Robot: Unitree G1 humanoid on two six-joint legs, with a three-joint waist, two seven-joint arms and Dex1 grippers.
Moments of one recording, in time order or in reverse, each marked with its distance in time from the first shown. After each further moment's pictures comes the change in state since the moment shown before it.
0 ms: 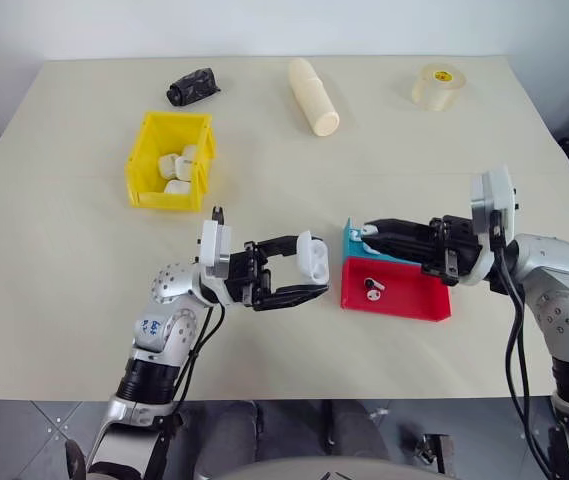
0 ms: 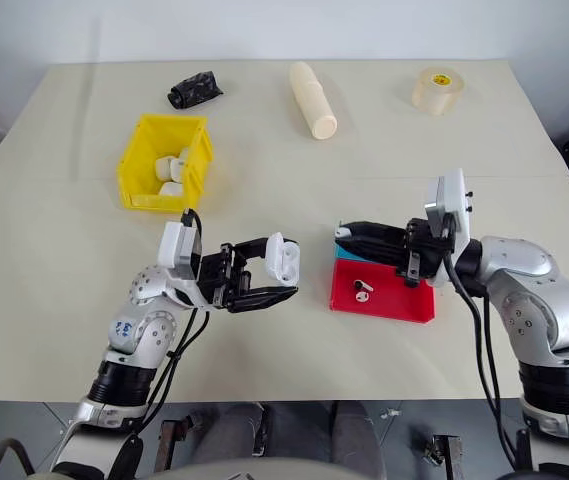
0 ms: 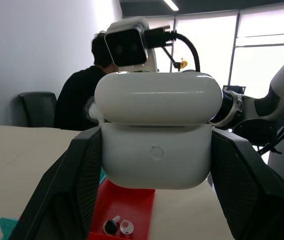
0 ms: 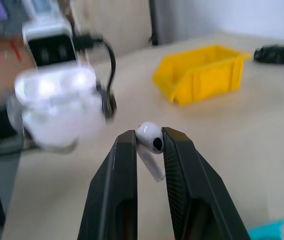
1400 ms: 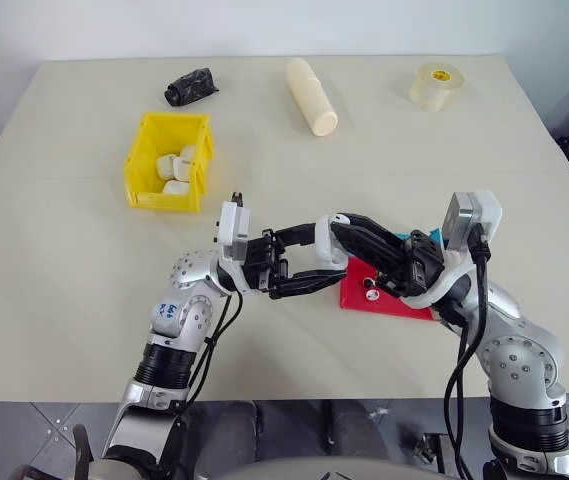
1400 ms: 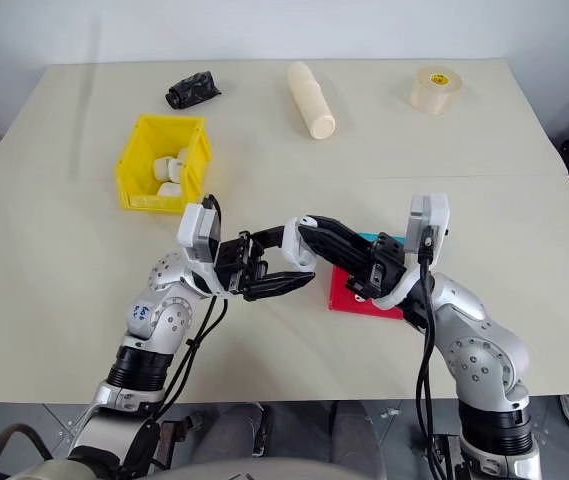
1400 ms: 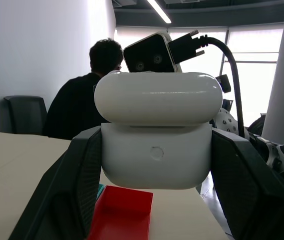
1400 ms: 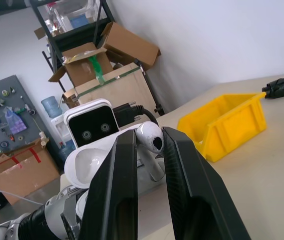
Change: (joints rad) left arm -0.055 -0.069 0.005 0.020 -0.001 0.079 0.024; right arm 0.175 0.295 0.058 -0.169 0.167 -0.046 -0.290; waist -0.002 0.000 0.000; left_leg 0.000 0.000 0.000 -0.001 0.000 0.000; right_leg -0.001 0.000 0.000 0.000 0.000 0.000
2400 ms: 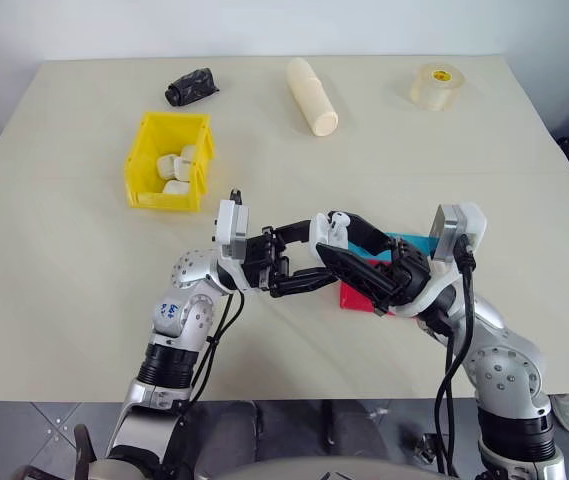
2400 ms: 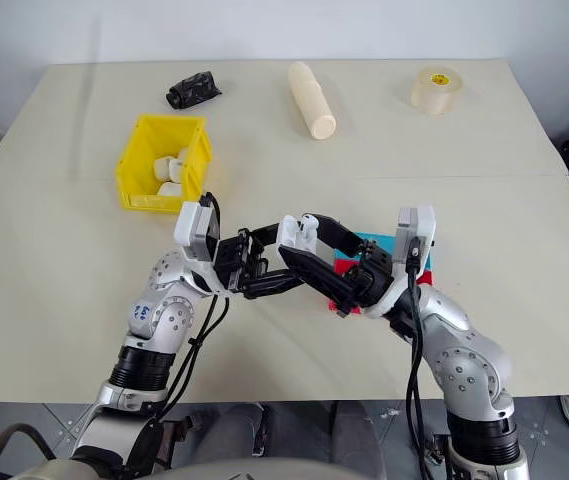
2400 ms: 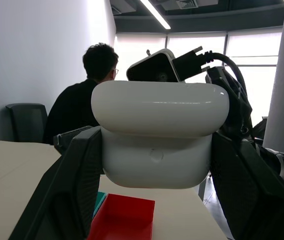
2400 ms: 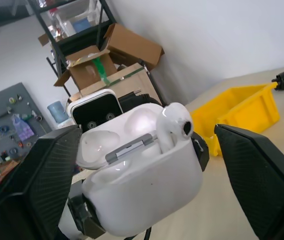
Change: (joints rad) left arm -0.005 -0.022 0.011 -0.002 0.001 -0.009 0.001; right arm 0.037 -0.014 0.035 -0.017 0.005 -0.023 -0.009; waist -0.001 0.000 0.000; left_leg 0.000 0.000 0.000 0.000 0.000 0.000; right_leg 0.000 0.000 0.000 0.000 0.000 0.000
